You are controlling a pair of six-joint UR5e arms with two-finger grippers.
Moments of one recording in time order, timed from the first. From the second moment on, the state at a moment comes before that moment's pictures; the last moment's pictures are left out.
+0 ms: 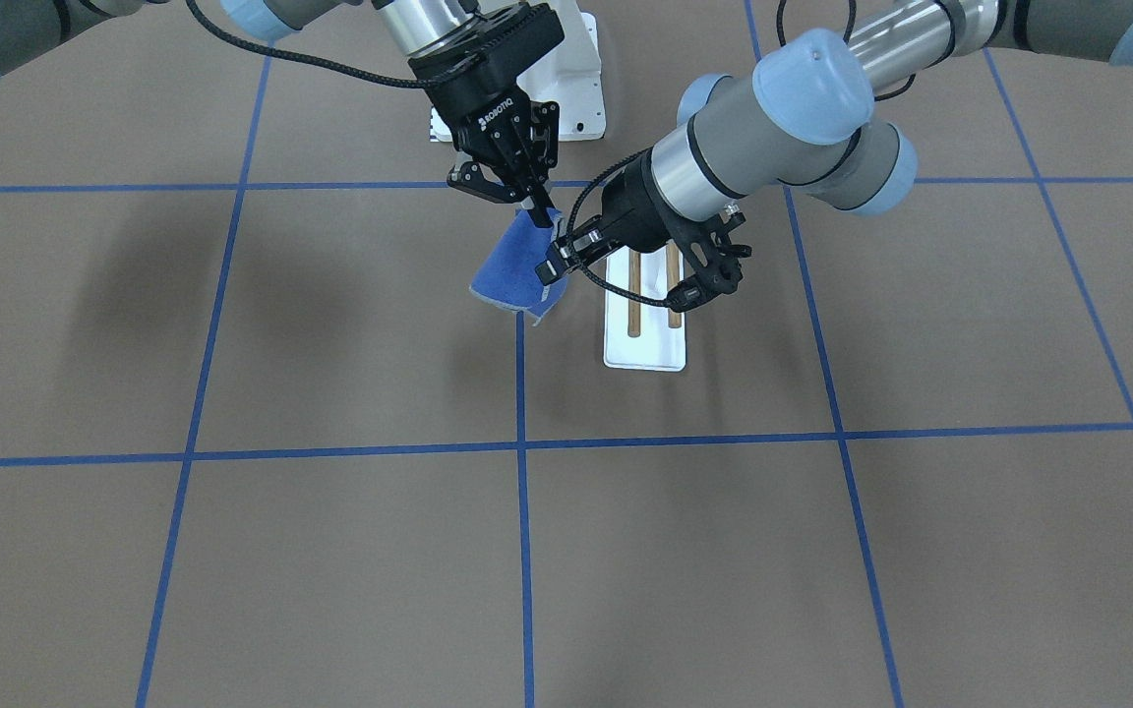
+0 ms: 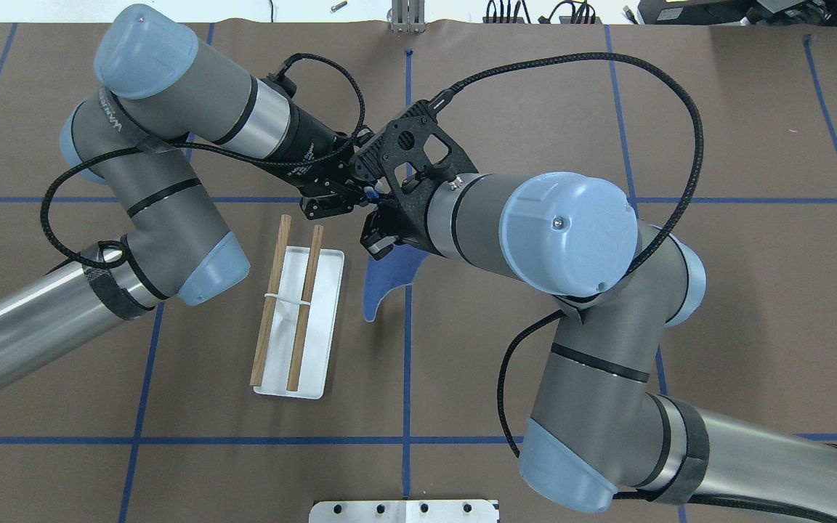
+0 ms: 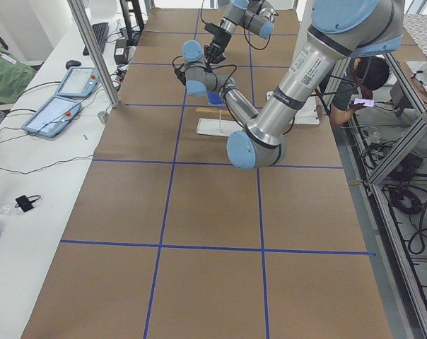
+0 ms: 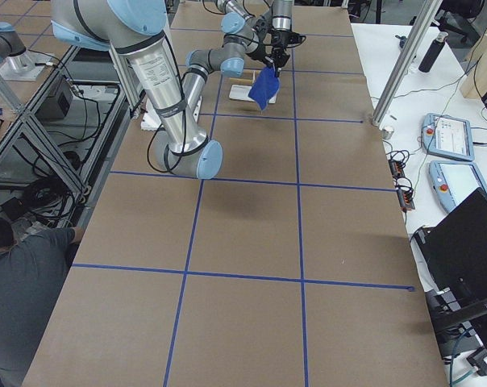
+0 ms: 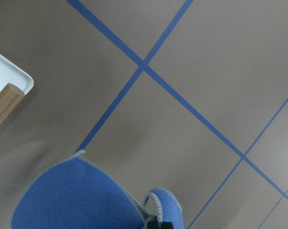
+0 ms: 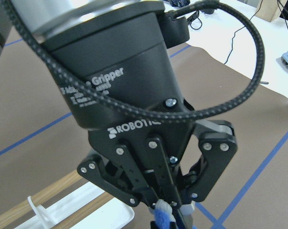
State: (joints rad) left arm -0.75 -2.27 -1.55 -2.29 -2.31 -2.08; right arm 0.46 -0.91 1.93 -1.25 1.52 0.49
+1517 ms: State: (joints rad) left arm -0.78 -2.18 -1.69 -2.27 -2.32 -2.10; right arm 0.62 -1.00 1.96 -1.56 1.67 0.68
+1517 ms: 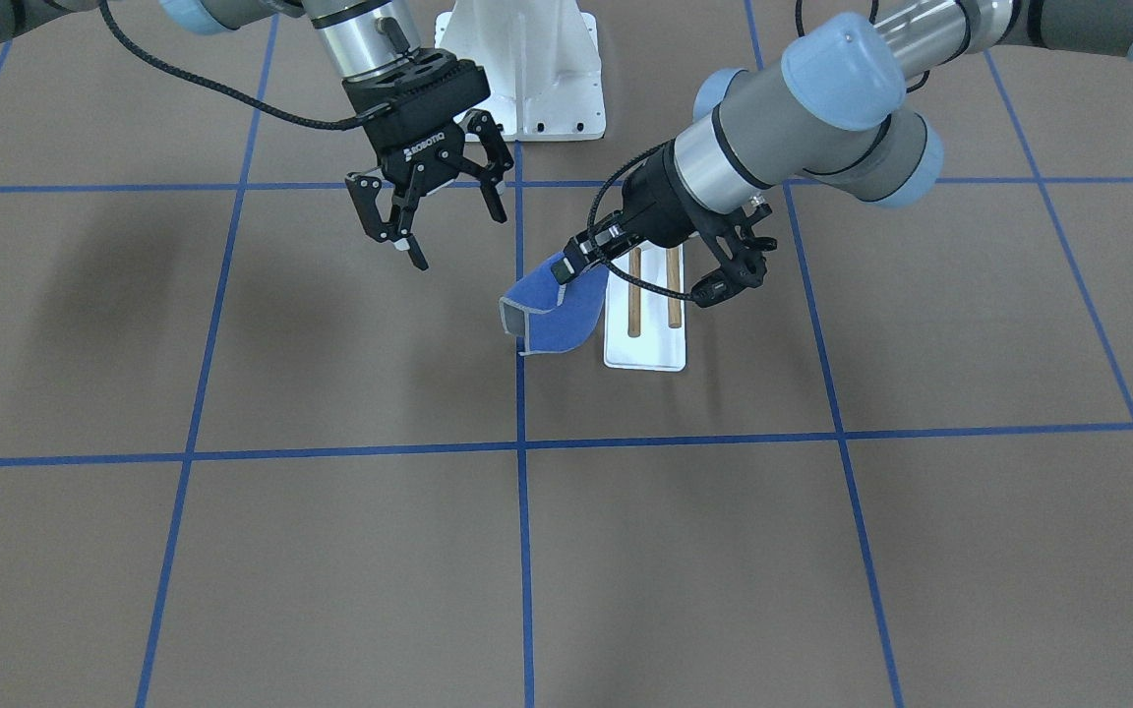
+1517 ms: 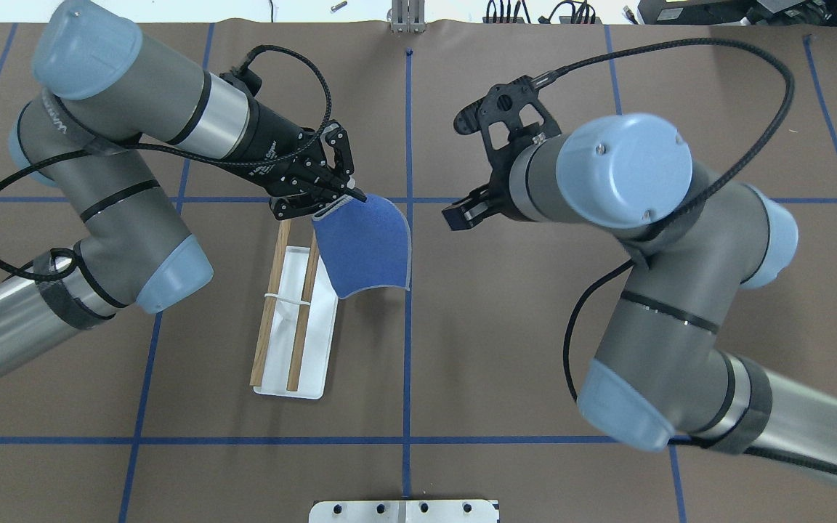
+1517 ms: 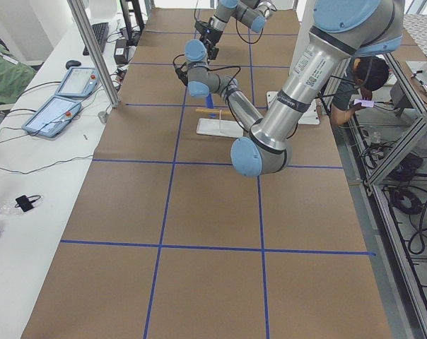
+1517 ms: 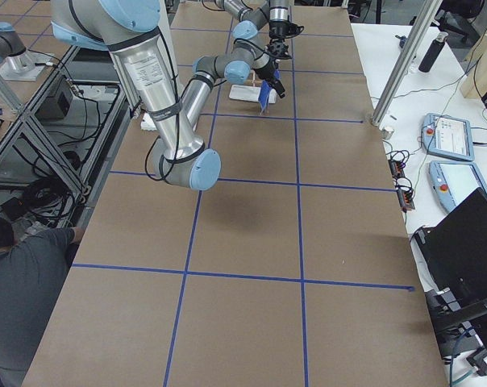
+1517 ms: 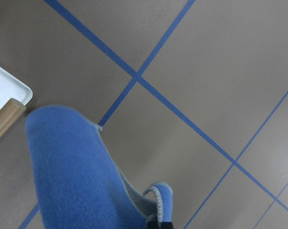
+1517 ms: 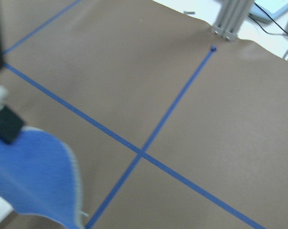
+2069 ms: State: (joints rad) left arm -0.78 -2.06 -1.80 -2.27 -2.31 -2.18; right arm 0.92 -1.00 1.68 -1.64 2.00 0.55
